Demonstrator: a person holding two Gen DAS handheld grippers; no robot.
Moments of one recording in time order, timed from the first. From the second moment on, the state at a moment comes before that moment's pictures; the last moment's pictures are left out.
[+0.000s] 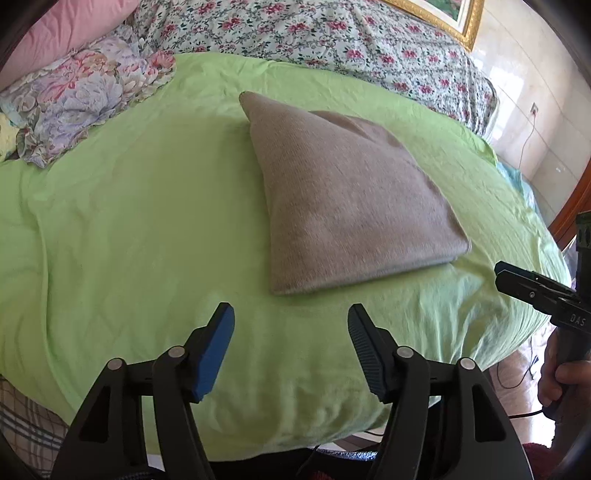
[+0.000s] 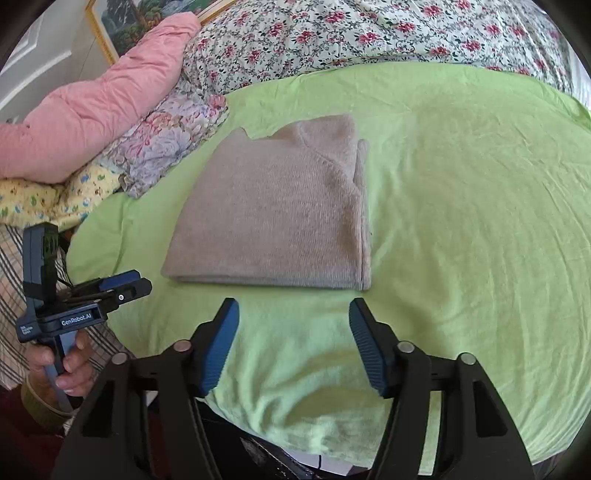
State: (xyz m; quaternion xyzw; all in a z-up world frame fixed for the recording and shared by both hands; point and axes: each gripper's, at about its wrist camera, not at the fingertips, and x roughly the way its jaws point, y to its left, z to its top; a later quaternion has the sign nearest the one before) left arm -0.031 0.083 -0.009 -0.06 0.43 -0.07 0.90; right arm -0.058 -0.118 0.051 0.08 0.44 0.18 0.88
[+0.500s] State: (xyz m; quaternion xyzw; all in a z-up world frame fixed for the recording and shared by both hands) left arm -0.052 0.068 -0.015 0.00 0.42 -0.06 0.90; right arm -0.079 -0.108 0.044 0.04 0.42 0.18 0.89
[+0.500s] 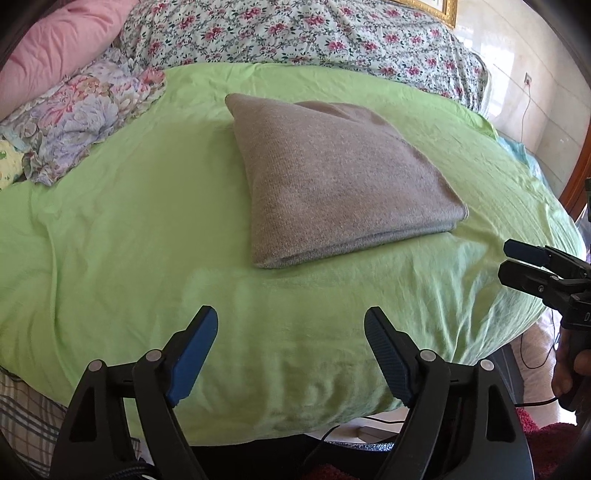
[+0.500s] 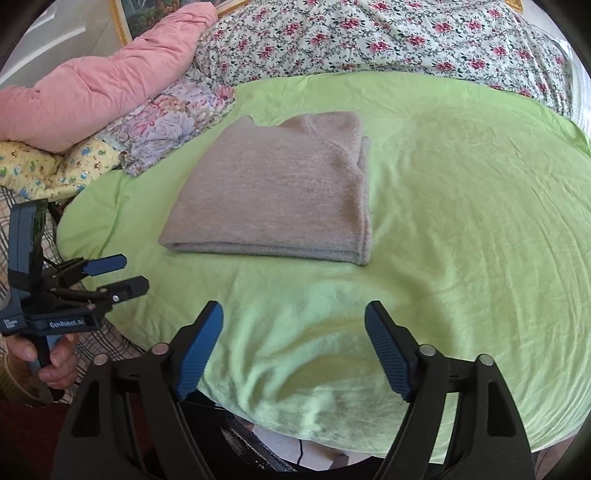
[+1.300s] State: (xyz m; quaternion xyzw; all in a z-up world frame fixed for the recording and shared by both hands) left arm 0.007 0.068 0.015 0.02 0.40 -0.01 0.92; right arm -0.018 -0.074 0.070 0.02 0.41 0.20 0.89
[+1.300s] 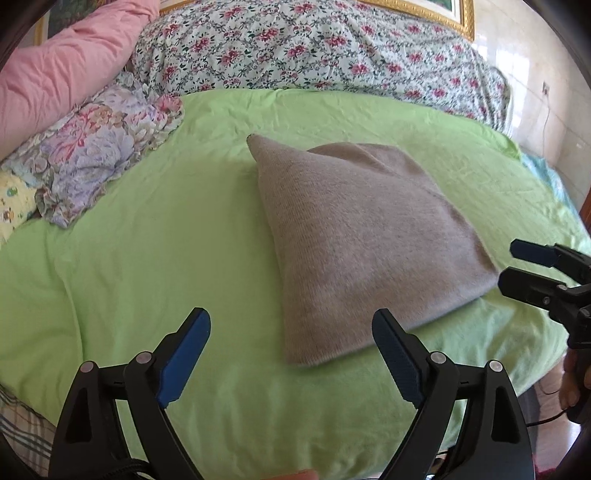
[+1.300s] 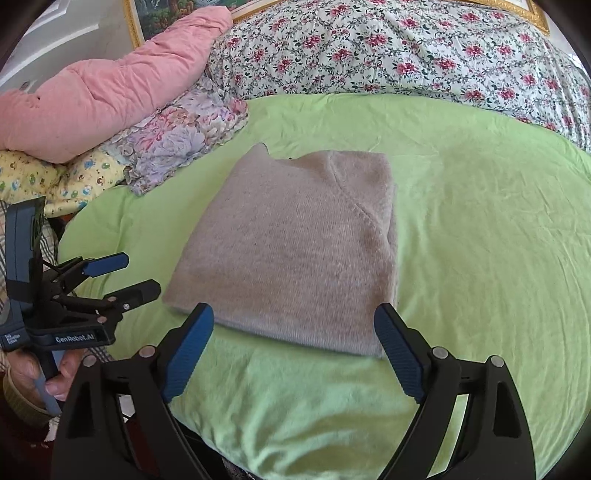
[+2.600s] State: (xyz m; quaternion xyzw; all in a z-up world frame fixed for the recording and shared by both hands) left arm 0.045 0.052 0.017 0.04 0.42 0.01 0.91; right arm 0.033 -0.076 0.058 0.03 0.45 0.20 0.87
